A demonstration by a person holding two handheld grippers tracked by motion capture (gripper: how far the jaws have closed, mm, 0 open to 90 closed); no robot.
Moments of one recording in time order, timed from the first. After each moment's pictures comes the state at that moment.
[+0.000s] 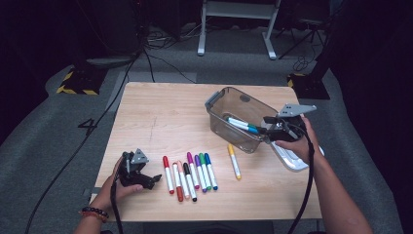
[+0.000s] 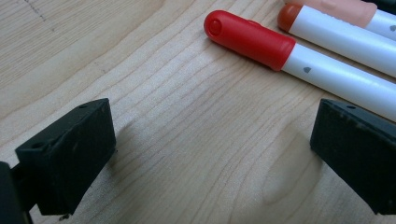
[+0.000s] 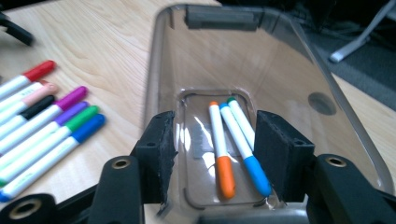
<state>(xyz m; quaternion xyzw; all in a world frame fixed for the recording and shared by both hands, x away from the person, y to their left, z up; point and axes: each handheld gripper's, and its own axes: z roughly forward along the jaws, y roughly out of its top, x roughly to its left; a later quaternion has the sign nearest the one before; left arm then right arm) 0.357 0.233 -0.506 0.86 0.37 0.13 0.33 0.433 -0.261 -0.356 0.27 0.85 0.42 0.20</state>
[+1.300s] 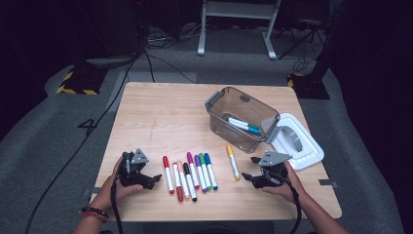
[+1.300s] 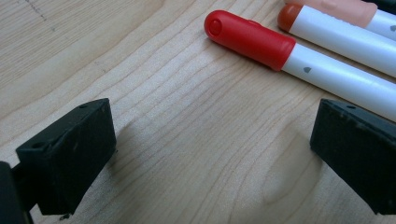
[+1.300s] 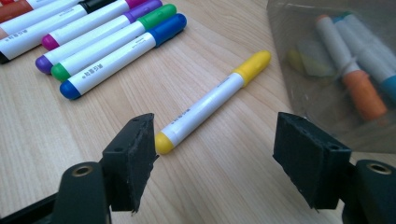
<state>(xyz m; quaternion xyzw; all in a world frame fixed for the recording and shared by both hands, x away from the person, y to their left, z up) 0.356 0.232 -0.506 0.86 0.37 0.13 0.33 0.360 -0.228 -0.466 0.24 0.88 0.39 0.16</state>
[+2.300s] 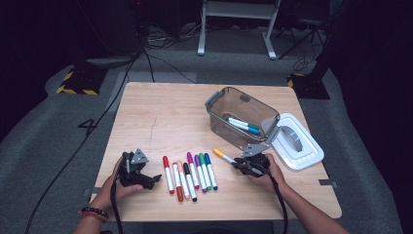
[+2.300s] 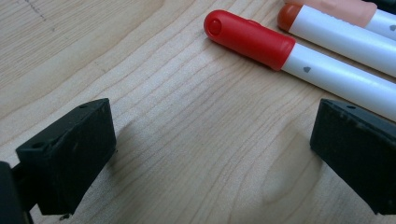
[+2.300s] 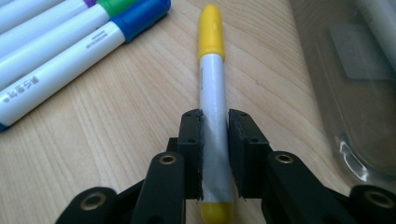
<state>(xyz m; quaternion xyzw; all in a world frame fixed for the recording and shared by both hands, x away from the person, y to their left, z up) 0.356 0.233 -0.506 0.86 0.37 0.13 0.33 0.397 -0.192 -0.491 0.26 0.89 0.34 0.13</state>
